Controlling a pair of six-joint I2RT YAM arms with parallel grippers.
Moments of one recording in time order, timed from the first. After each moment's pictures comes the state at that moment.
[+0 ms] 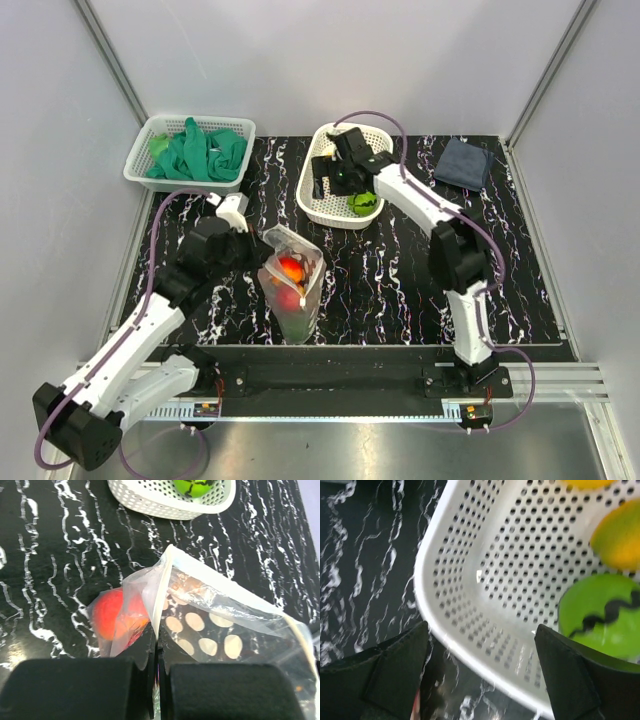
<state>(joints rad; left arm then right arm) -0.50 0.85 0.77 -0.42 0.07 -0.50 0.56 2.17 1.95 -0.58 -0.07 0.33</state>
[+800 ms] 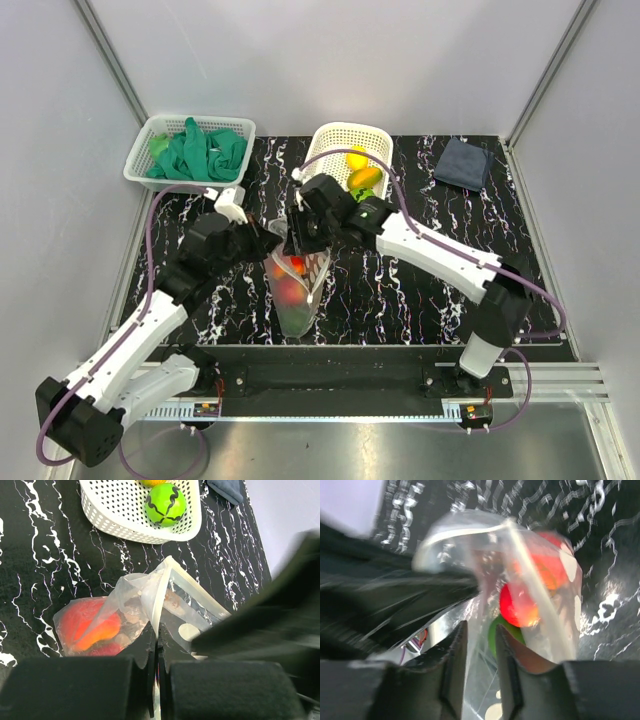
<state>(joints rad) -0.50 0.89 0.77 -0.28 0.11 -0.63 0.93 1.69 1.61 -0.61 -0.14 0.60</state>
